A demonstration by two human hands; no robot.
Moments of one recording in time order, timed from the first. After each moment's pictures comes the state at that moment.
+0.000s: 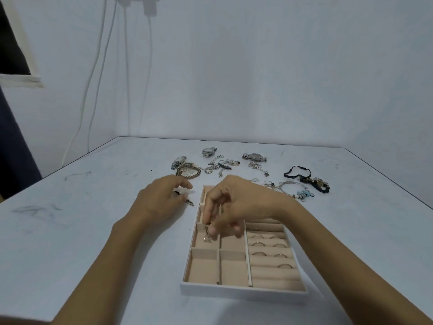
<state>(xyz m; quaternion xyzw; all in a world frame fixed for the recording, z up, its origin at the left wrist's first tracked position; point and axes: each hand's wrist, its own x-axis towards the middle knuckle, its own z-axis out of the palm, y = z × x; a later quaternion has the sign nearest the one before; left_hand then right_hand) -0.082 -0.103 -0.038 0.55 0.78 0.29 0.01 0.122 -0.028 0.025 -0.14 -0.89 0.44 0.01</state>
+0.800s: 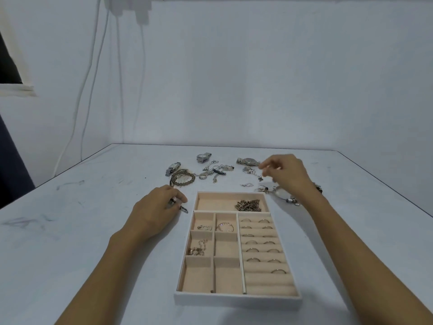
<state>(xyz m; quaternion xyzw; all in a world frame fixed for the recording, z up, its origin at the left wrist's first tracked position) -0.087 -0.093 -0.051 0.57 0.77 0.27 0.01 0.165 0.075 0.009 -0.41 -0.80 0.27 0.35</state>
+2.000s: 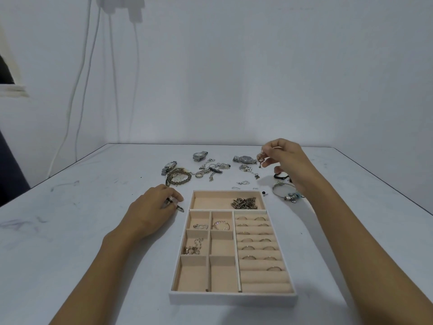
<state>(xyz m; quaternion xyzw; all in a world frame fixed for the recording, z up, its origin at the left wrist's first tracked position) -0.082 -0.096 -0.047 0.57 0.78 0.24 0.02 0.168 0.077 0.027 -0.35 -0.70 0.47 0.41</state>
